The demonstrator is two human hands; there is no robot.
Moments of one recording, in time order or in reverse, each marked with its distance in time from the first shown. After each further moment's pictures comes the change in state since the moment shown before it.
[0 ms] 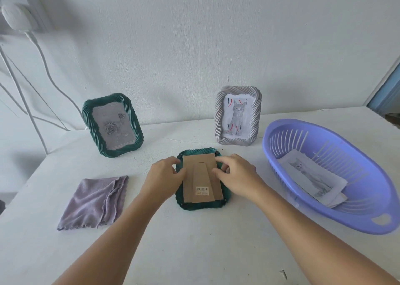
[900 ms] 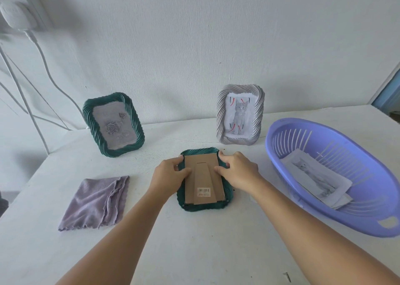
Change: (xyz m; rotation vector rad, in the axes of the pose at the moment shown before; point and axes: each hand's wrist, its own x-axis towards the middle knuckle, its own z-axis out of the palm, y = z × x) left_hand 0.015 -0.009 0.022 -0.283 -0.043 -0.125; right_hand 0.025 0.005 0.006 -0.154 -0.113 0.110
